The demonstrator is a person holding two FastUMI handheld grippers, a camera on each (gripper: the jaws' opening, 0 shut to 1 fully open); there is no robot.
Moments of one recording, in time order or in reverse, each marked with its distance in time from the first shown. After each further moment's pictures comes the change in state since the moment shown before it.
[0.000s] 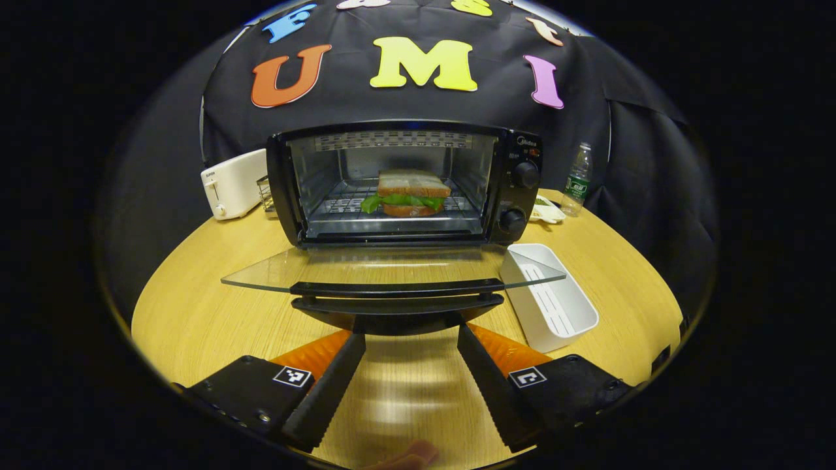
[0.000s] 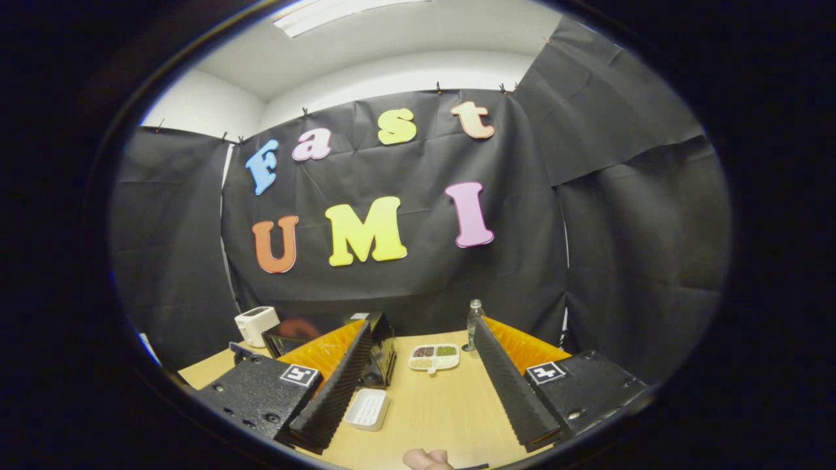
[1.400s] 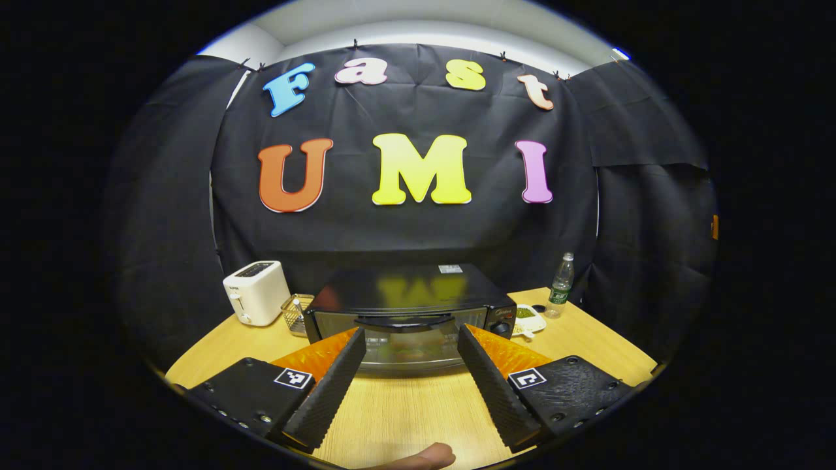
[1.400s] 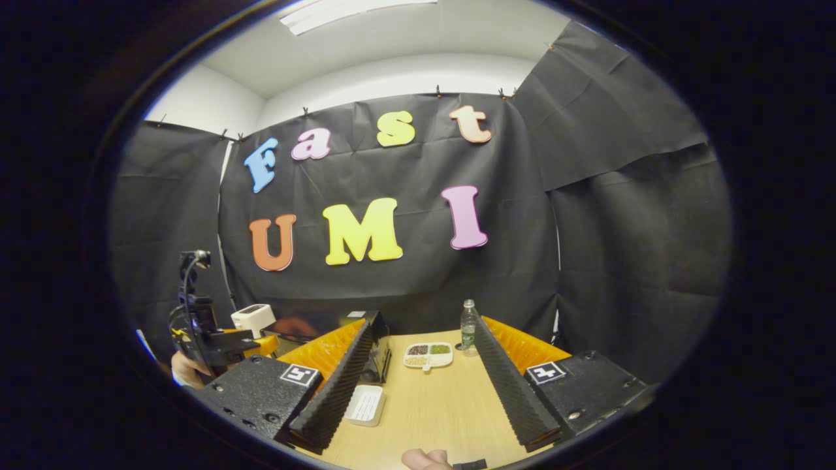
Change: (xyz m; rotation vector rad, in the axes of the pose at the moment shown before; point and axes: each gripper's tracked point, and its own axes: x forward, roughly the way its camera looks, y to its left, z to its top) left arm -0.099 0.003 0.190 0.033 -0.399 0.012; right arm -0.026 0.003 0.009 -0.025 -0.004 -0.028
